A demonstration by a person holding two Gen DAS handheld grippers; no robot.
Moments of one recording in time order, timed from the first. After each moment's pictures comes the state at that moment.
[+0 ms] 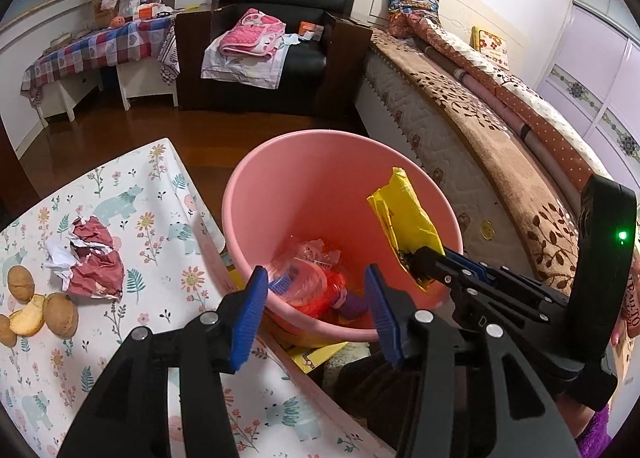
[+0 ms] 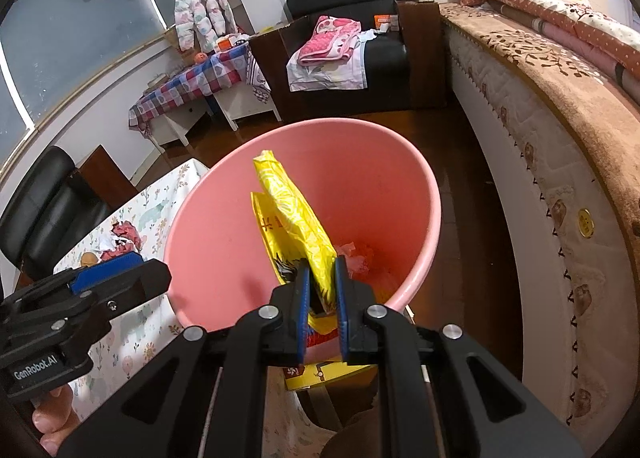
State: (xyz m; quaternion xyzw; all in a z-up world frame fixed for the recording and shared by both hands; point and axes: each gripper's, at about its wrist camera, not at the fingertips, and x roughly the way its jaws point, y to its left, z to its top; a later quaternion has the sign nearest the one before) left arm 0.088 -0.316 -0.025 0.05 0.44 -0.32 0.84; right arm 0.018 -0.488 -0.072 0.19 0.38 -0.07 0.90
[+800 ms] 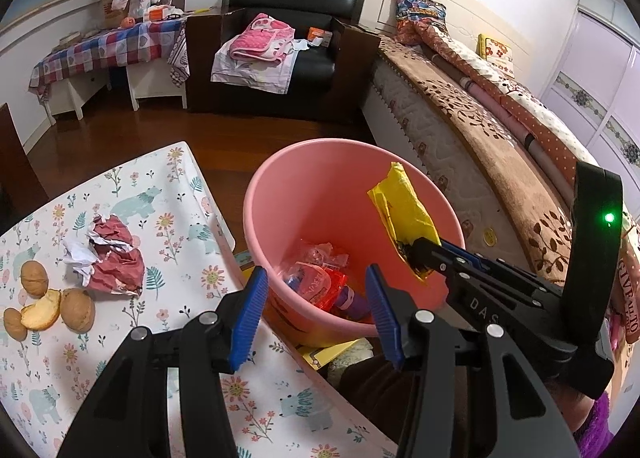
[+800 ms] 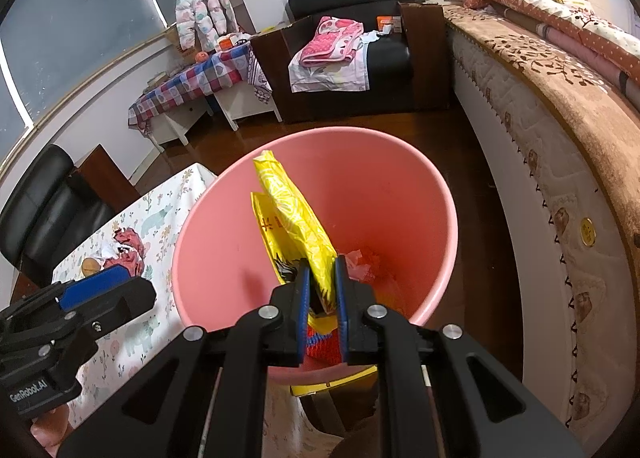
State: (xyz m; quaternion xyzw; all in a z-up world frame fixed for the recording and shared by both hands) left arm 0.086 -0.302 -0.013 0.04 0.43 -0.31 0.85; right arm 0.028 -0.484 -0.065 0.18 0.38 -0.08 0.90
